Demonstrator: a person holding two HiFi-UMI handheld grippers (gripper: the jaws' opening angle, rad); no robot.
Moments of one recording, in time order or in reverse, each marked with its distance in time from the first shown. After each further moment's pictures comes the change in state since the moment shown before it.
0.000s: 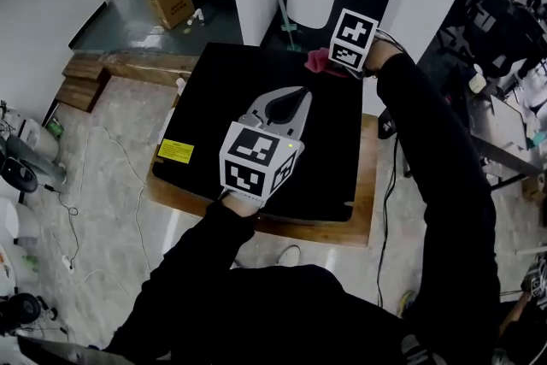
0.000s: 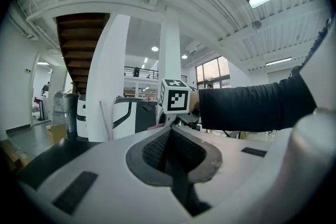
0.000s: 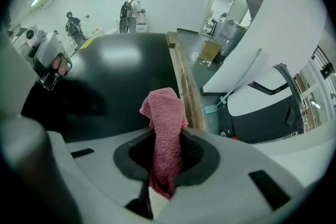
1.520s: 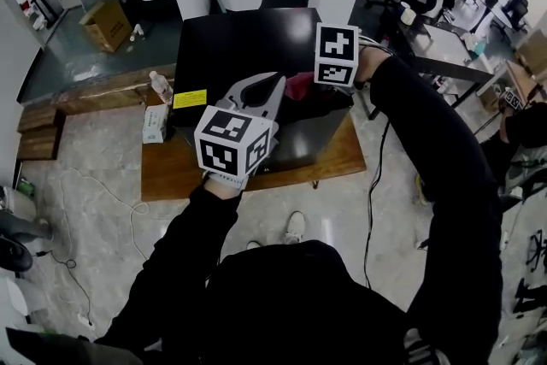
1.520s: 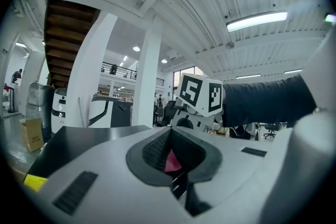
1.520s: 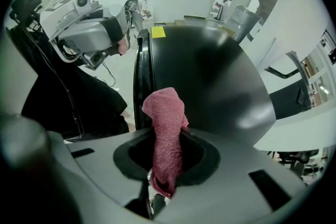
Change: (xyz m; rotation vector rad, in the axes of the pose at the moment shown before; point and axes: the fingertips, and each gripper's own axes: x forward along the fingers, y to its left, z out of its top) left arm -0.212 -0.052 -0.021 -0.023 -0.032 -0.307; right arm -0.062 0.328 0.003 0.076 0.134 0.104
